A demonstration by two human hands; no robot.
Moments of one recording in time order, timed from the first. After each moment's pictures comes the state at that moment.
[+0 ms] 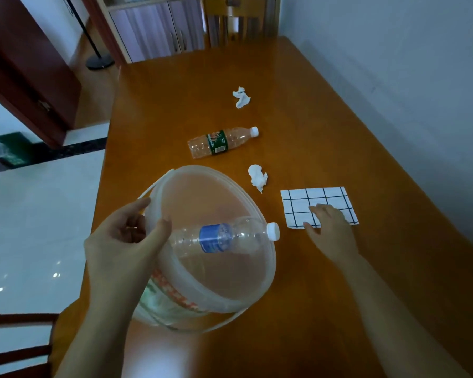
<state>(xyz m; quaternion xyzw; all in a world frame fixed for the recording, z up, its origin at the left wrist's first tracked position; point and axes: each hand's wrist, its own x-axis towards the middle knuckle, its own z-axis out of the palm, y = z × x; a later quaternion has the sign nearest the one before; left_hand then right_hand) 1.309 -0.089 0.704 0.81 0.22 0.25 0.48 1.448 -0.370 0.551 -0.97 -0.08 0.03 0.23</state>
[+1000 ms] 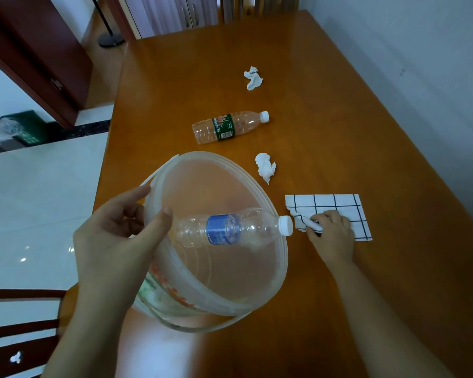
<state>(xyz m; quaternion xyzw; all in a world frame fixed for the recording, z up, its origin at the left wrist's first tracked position) 1.319 -0.100 0.700 0.80 0.22 0.26 0.49 1.458 -0.366 0.490 -0.97 -0.02 0.01 0.22</state>
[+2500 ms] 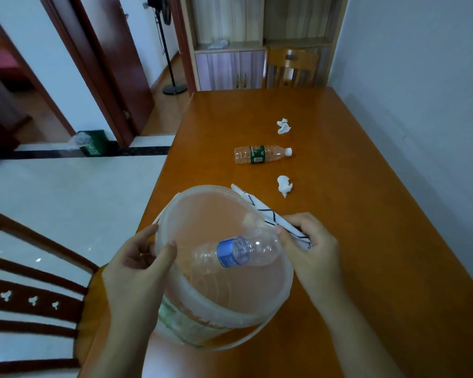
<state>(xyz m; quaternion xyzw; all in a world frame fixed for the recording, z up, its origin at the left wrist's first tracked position) 1.147 -0.149 0.722 0.67 0.32 0.37 0.55 1.271 -0.326 0.700 -0.76 -0.25 -0.10 0.59</state>
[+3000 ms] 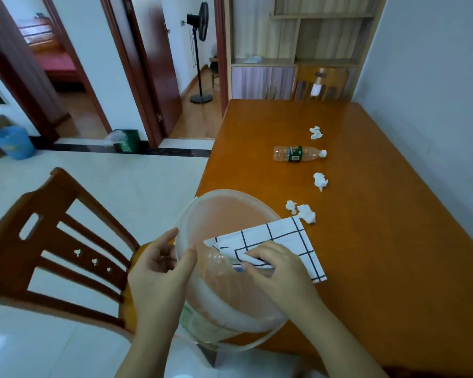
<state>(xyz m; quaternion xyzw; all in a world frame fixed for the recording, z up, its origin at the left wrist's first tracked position) 0.993 -0.107 0.715 0.65 0.34 0.40 0.55 1.102 -0.243 0.689 -0.82 -0.38 0.02 0.42</state>
